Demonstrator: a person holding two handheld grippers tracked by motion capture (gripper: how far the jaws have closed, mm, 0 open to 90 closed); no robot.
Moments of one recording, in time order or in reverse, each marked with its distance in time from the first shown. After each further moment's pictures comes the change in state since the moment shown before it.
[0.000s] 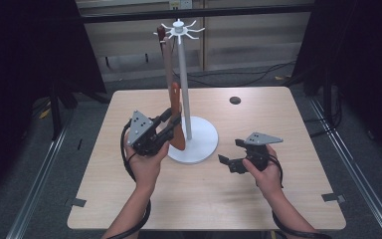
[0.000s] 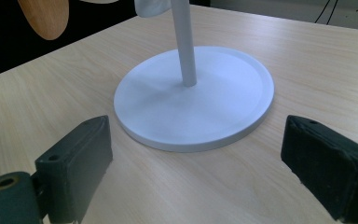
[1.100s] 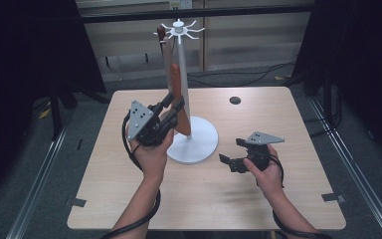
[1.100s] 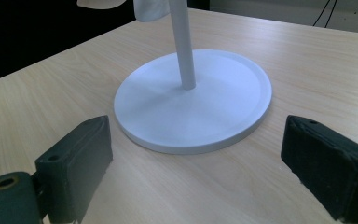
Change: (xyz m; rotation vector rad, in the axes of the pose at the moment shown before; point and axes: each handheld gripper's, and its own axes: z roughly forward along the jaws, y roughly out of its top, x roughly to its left) left arm -0.009 0.030 0.009 -0.152 0.030 0.018; right arm -0.001 0.001 -0.002 -0.016 -0.003 0.005
